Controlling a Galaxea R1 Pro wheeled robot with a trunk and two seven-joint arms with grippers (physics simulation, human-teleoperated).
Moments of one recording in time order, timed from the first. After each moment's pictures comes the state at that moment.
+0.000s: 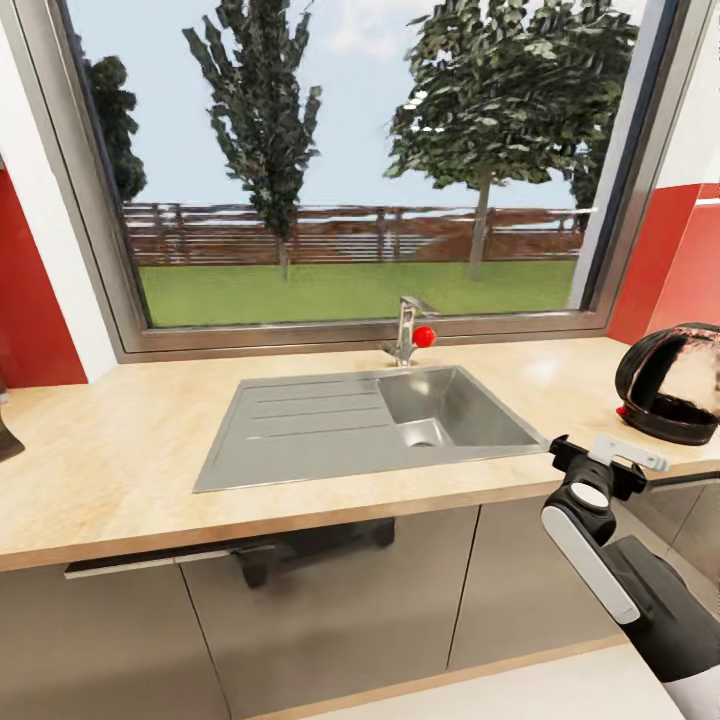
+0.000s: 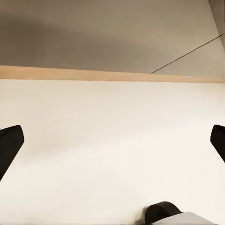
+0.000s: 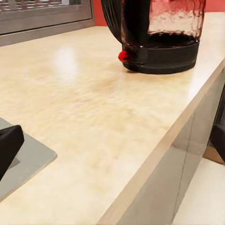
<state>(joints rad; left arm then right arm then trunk) -0.12 0.16 -0.20 -0.36 0.57 -0.15 -0.68 -0.55 -0.37 0.36 -1.50 -0.65 0.28 -1.11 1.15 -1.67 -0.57</state>
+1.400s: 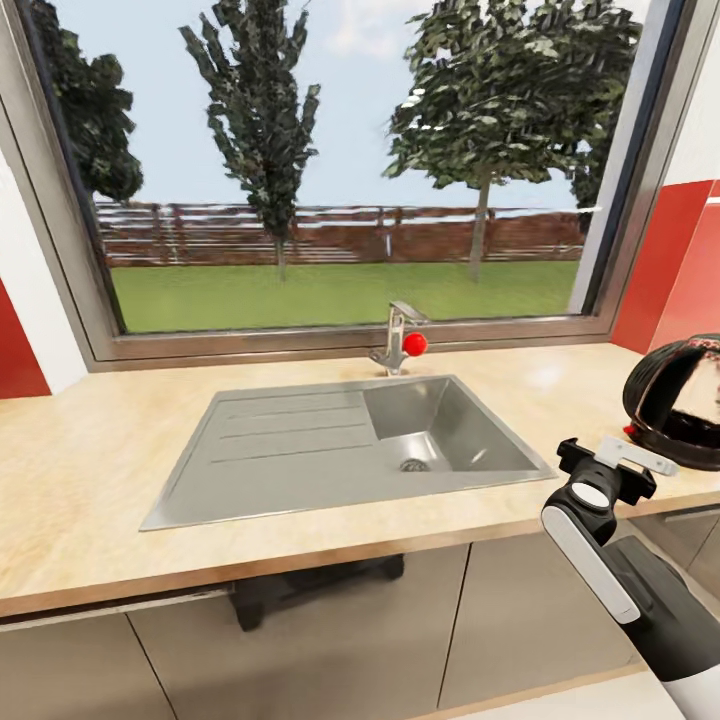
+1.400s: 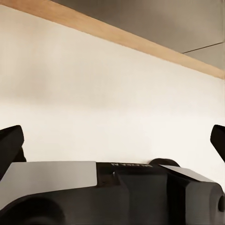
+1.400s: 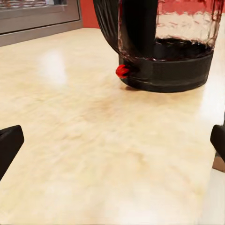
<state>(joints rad) -0.09 0.25 -0.06 -0.03 0.57 -0.15 -0.87 -0.55 -0.37 0.36 -1.50 -0.65 0.28 -1.17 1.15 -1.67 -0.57</state>
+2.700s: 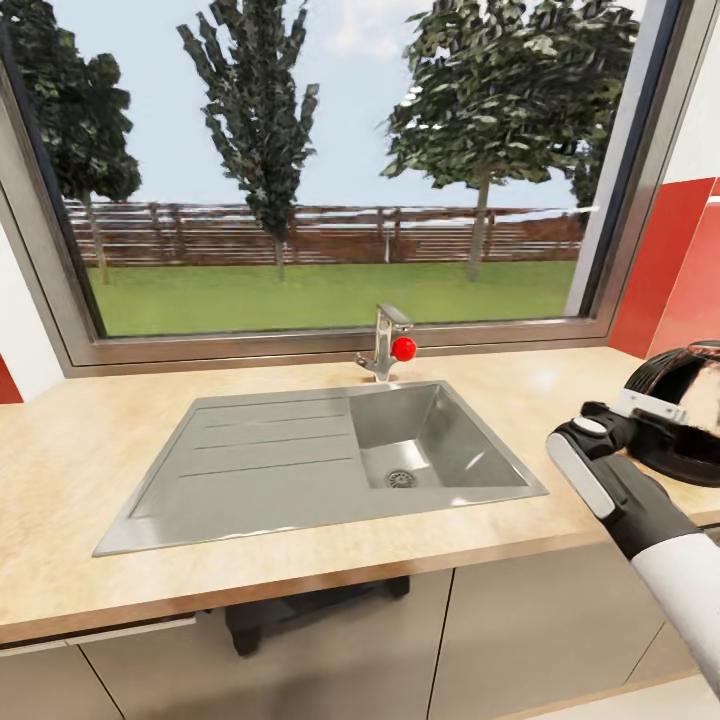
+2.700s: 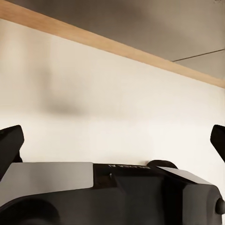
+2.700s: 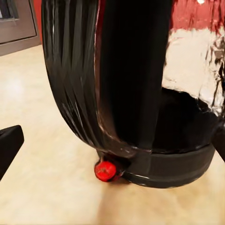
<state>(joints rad) -0.09 0.24 -0.05 -0.02 0.57 -0.15 -0.87 -0.87 -0.37 0.36 -1.09 -0.65 0.28 -1.17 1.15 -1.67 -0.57</state>
